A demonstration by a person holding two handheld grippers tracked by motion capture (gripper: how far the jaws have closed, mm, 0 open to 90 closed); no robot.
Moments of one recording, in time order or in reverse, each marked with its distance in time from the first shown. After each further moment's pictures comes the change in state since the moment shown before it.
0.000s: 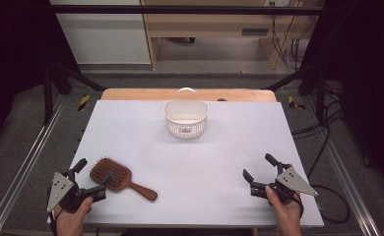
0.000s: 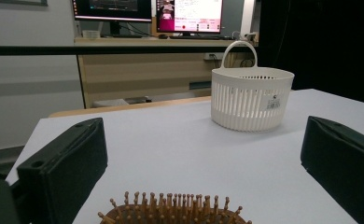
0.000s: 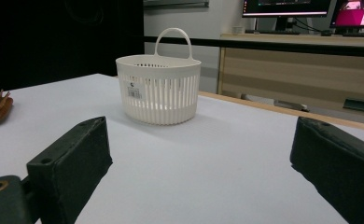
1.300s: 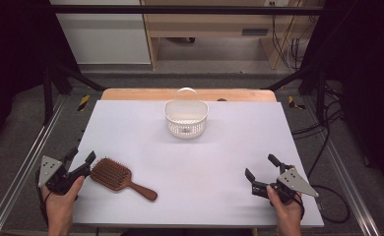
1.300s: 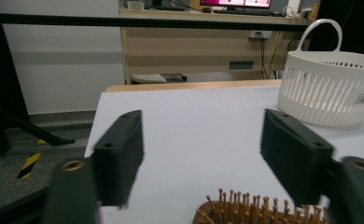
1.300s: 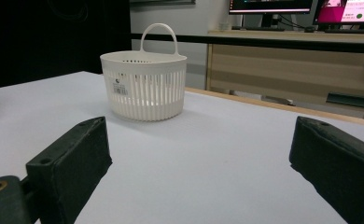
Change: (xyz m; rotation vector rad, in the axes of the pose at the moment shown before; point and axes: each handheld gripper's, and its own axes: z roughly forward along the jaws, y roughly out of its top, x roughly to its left) left arm 0.057 0.005 0.018 0.115 0.153 -0.034; right arm -0.002 -0.003 -0.002 0.009 -0.055 0.004
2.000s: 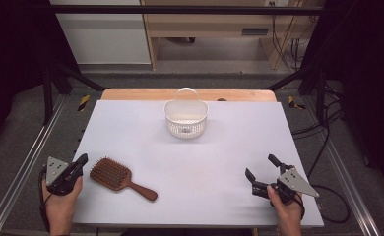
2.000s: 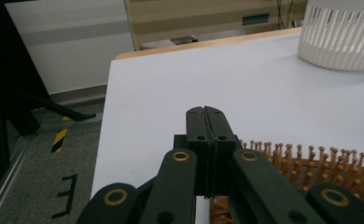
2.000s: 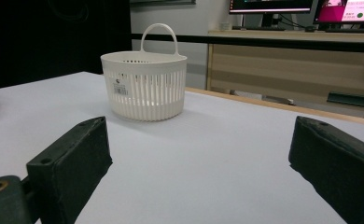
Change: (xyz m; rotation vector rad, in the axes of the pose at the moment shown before) left arm 0.003 -0.008 0.000 0.183 0.061 0.104; right arm 0.000 0.000 0.000 0.001 0.003 0.005
